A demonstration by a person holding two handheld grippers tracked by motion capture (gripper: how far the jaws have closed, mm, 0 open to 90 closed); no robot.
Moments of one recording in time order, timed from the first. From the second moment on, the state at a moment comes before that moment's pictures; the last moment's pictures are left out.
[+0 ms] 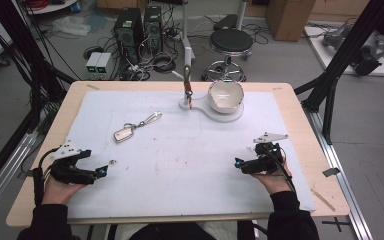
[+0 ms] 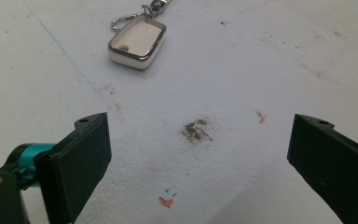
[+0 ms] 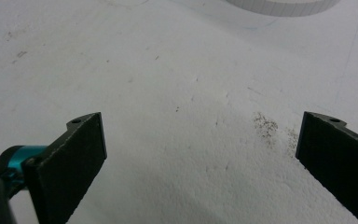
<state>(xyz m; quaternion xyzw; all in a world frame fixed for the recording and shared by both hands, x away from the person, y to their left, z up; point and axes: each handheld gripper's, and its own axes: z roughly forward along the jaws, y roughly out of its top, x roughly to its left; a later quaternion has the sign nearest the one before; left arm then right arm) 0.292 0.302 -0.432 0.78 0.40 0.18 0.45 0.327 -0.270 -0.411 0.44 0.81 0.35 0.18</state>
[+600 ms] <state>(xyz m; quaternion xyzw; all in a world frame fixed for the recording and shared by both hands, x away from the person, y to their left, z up) 0.293 0.303 -0.433 0.78 0.40 0.18 0.45 0.314 -0.281 -0.418 0.44 0.80 0.36 0.19</state>
